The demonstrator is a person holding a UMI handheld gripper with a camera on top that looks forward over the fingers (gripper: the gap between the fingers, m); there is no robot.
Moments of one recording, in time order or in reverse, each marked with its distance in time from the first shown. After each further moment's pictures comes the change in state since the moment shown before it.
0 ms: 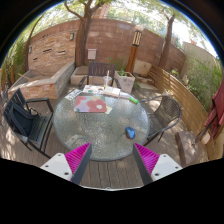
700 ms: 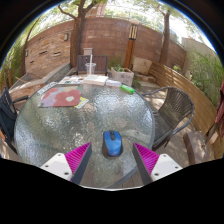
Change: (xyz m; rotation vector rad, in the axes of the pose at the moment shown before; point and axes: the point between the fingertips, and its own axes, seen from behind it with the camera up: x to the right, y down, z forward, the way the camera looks) arm 0.113 0.038 0.293 0.036 -0.032 0.034
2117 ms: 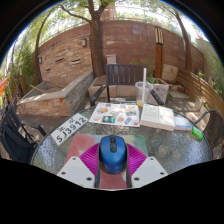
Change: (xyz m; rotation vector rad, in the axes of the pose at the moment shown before) arm -0.282 -0.238 0.226 0.081 -0.263 0.001
